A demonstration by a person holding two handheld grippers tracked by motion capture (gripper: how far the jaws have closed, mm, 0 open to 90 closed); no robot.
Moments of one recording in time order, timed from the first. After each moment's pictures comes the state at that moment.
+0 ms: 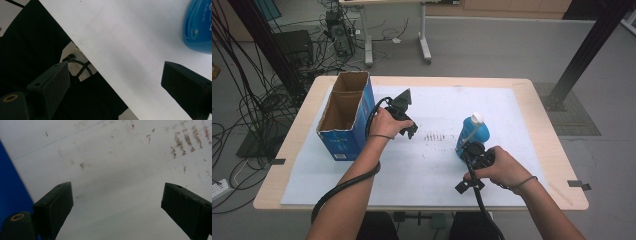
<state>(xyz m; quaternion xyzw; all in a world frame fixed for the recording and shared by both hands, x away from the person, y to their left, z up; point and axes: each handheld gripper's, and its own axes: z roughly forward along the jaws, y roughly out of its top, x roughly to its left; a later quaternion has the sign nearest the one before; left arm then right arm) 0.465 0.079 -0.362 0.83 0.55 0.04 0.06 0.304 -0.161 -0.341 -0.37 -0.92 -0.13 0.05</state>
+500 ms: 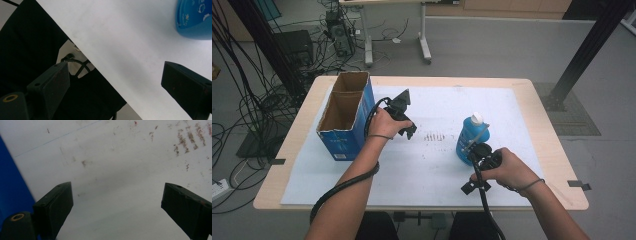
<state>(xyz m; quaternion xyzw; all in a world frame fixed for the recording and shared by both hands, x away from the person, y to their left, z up) 0.465 0.082 -0.363 0.83 0.56 0.03 0.06 0.302 -0.178 -0.343 -0.38 -0.92 -0.13 0.05</state>
